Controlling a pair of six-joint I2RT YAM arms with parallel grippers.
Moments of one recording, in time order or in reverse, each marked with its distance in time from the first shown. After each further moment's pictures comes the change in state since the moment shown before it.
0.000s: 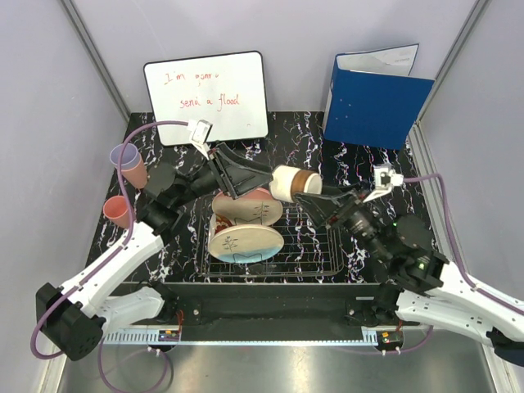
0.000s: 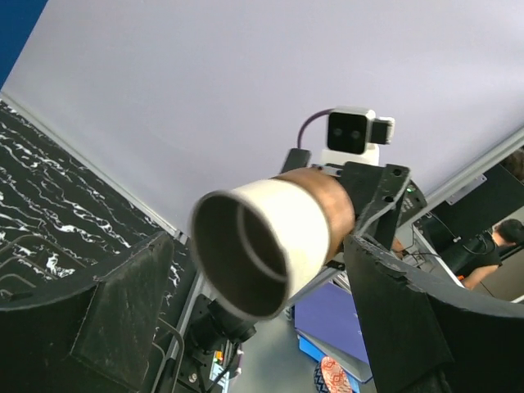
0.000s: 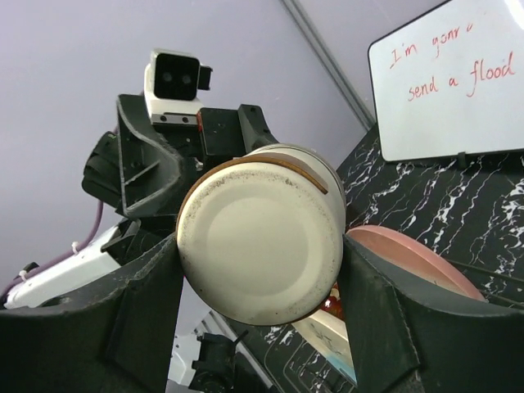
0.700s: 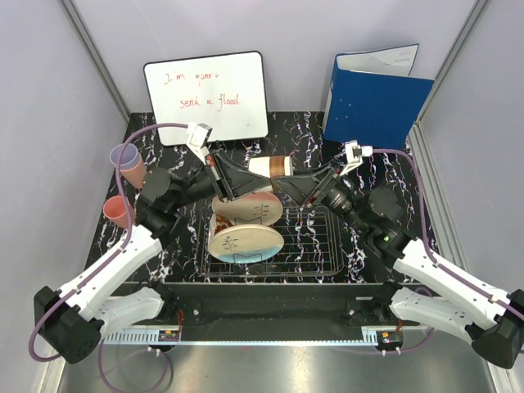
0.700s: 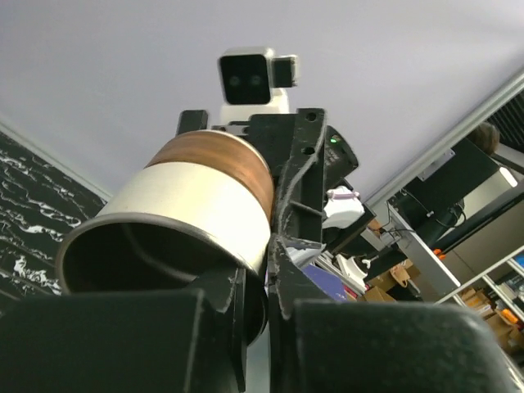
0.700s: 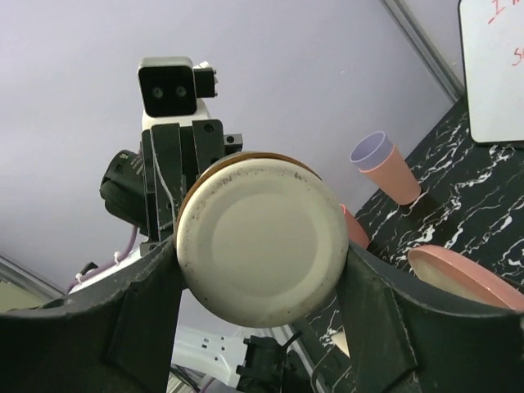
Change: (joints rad) left arm 0.002 -0.021 -0.030 0.067 0.070 -0.042; right arm -0.254 0.271 0.008 0.291 -0.407 0.226
